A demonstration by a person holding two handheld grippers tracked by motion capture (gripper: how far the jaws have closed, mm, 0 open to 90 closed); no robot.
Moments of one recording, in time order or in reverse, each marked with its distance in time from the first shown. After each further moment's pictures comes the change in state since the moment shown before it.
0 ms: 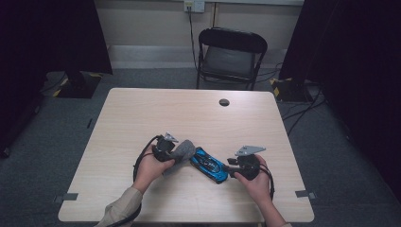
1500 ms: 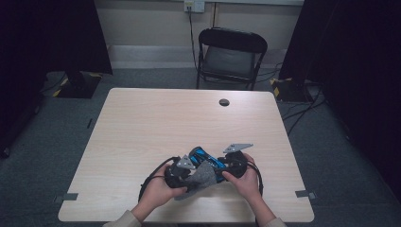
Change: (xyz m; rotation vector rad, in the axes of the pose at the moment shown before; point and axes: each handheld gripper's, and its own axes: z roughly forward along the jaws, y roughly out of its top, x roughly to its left) left arm -0.094 -0.017 -0.015 0.001 -0.241 0.218; right arm 0.015 0.016 0.029 0.034 0.099 0.046
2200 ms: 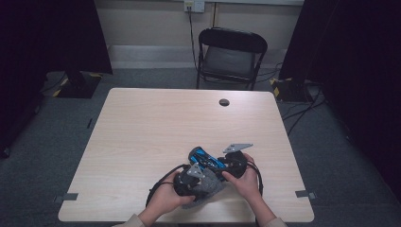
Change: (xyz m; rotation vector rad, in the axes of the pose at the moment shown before) left arm -0.022 0.001 0.012 0.034 -0.072 0.048; right arm 0.000 0.001 0.000 0.008 -0.001 -0.004
